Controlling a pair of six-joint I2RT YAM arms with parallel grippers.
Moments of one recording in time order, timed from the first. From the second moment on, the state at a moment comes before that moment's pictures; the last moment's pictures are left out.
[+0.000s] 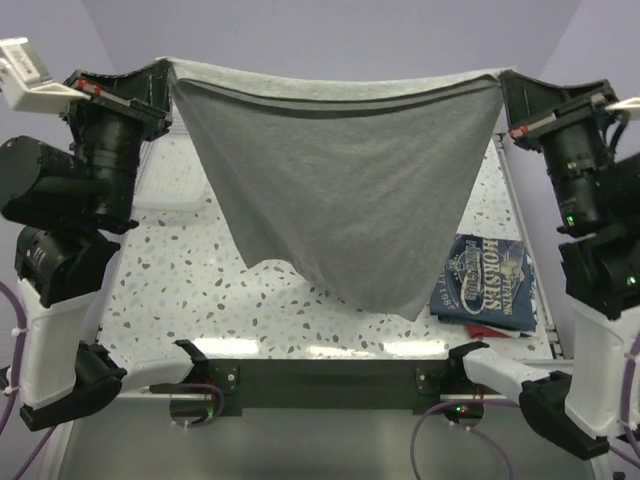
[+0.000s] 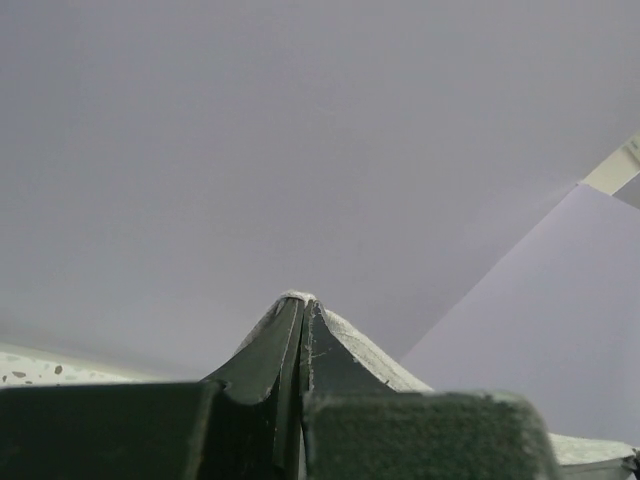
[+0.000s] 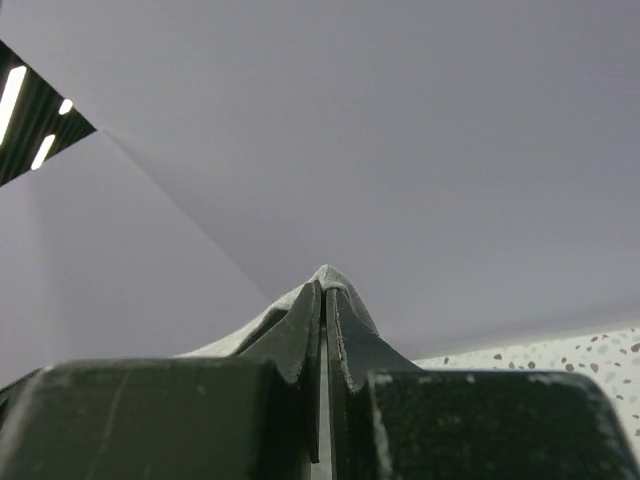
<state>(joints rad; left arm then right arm) -0.70 1.16 2.05 -0.46 -0.61 -0.47 0.27 1.09 1.99 -0.54 0.11 0.69</state>
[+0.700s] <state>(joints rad) -0.01 2.21 2.48 0.06 0.29 -0.92 0.23 2.12 2.56 -0.25 0.00 0.62</state>
